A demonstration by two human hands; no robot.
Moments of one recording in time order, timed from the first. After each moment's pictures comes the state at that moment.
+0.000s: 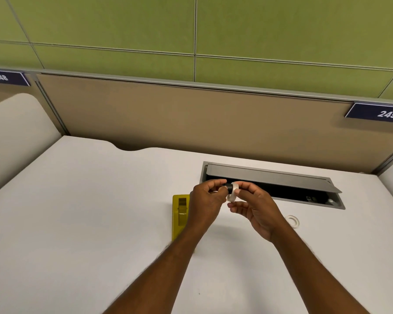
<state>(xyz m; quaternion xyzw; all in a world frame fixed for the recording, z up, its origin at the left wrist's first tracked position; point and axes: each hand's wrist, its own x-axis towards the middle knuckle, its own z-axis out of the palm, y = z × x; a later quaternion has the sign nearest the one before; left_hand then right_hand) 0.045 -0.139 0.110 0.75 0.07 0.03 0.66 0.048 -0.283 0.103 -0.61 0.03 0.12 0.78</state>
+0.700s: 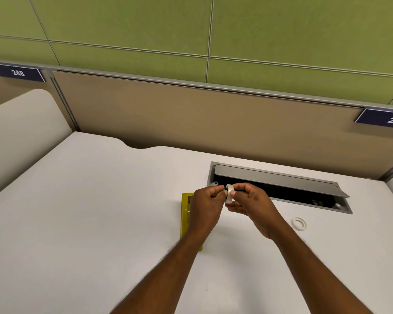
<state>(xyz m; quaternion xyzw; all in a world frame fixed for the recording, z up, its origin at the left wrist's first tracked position) 0.028 -0.116 0.109 0.78 0.08 0.06 0.61 0.046 -0.254 0.109 -0.73 -0.01 0.12 0.68</state>
